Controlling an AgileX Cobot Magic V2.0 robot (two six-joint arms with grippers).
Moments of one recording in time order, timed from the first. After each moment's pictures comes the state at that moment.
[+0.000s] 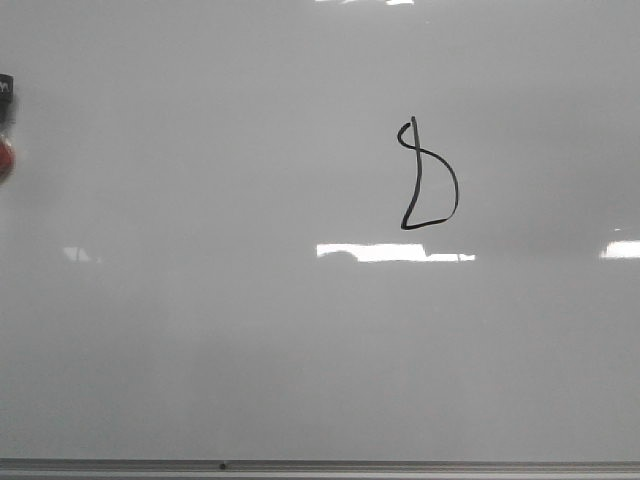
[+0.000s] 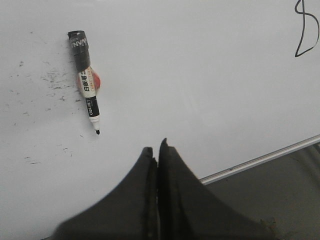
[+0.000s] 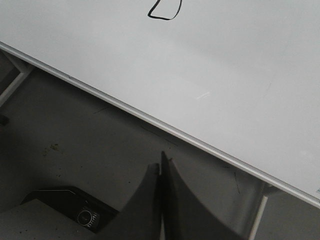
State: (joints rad) left arm -0.33 0.61 -0.78 0.00 0.82 0.05; right arm 0.36 0.50 -0.82 0.07 1.13 -0.06
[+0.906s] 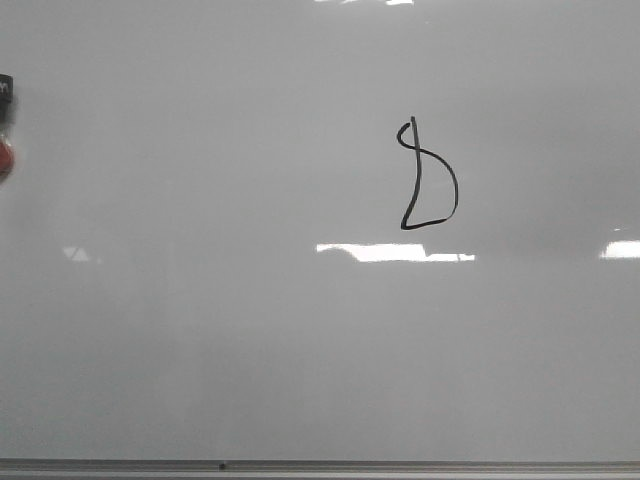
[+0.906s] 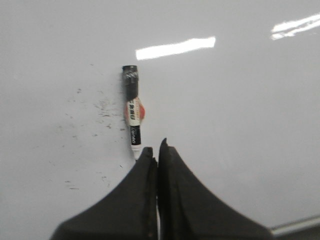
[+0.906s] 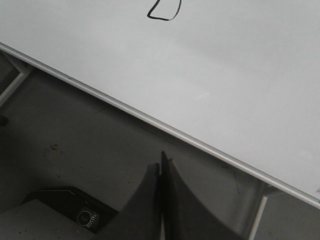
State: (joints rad) left arm -0.17 0.37 -0.51 0.02 0.51 0.05; right arm 0.36 0.50 -0.82 0.07 1.13 -0.06
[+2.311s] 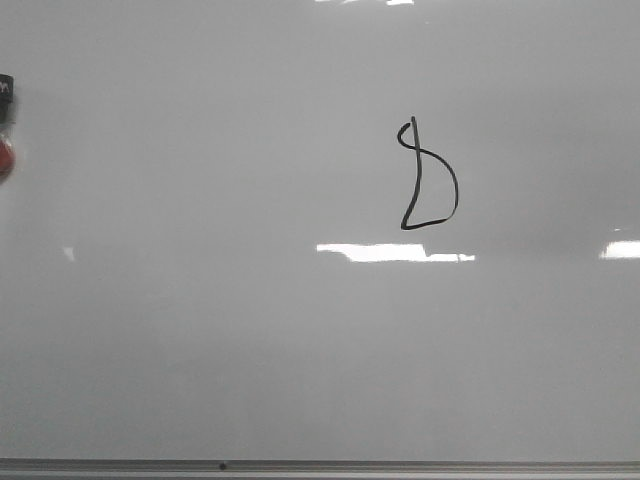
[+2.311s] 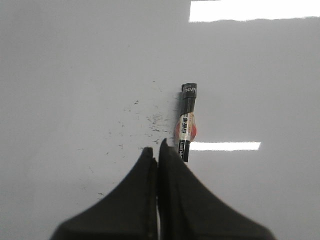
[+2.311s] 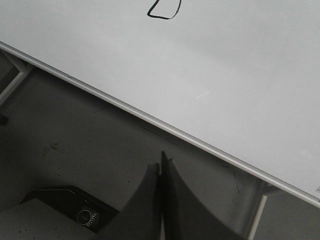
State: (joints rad) left arm -0.01 -0.01 0.01 -0.04 0.03 0.05; right arm 0.36 0.50 -0.82 0.07 1.13 -0.06
